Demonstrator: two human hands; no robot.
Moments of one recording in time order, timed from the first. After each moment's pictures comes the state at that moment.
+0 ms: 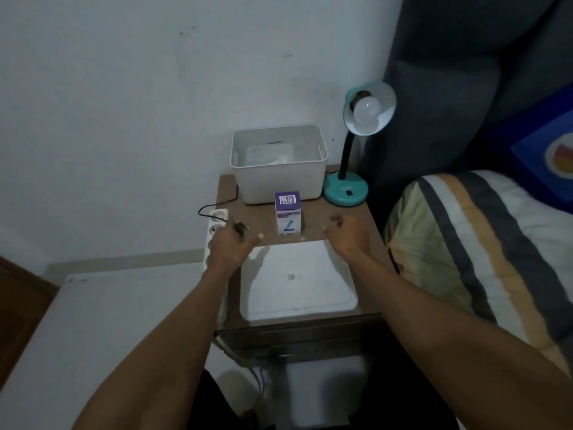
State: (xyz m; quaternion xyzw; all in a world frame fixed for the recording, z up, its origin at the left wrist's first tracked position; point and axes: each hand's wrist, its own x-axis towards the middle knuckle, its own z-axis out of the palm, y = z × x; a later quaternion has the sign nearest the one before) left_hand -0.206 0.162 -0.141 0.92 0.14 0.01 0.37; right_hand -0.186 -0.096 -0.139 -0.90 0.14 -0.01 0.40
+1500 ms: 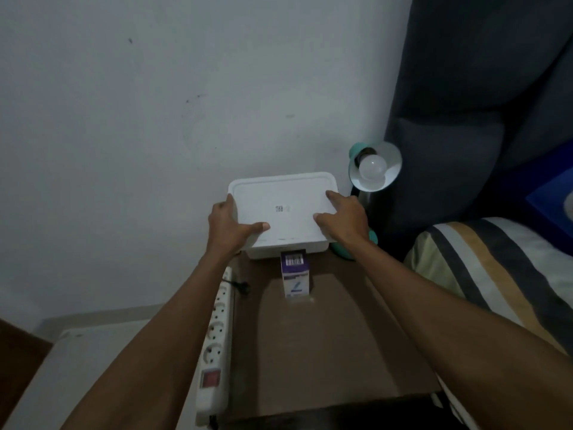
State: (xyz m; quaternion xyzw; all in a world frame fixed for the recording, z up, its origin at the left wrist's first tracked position) left_hand -0.074 0.167 -0.038 0.90 0.09 0.09 0.41; right_hand -0.068 -0.082 -0.038 -0.91 0.07 -0.07 0.40
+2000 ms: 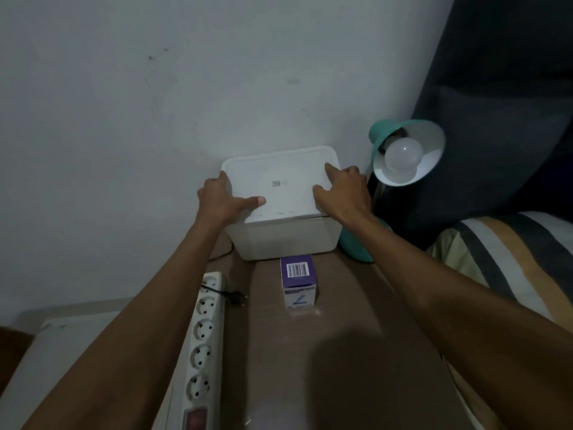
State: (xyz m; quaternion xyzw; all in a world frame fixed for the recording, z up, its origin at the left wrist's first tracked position) left_hand 0.023 0.179 -0.056 0.92 0.10 0.02 0.37; right_hand 0.022 -0.067 -0.059 -0.95 0.05 -0.04 0.29
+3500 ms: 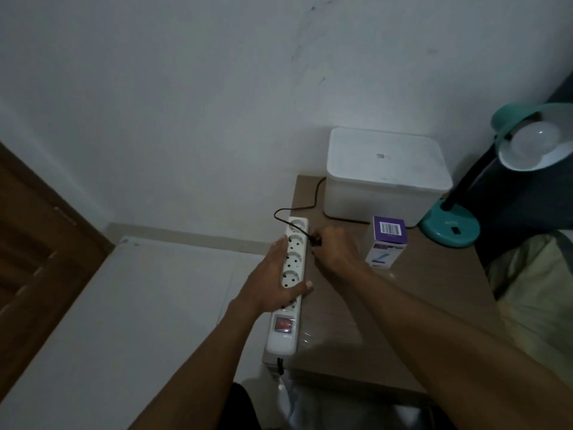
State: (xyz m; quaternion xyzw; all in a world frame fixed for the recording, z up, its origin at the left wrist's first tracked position) left_hand -0.210 0.273 -0.206 0.92 0.01 -0.07 0.38; right_hand -0.117 0.112 -0.157 -0.97 -0.12 0.08 0.21
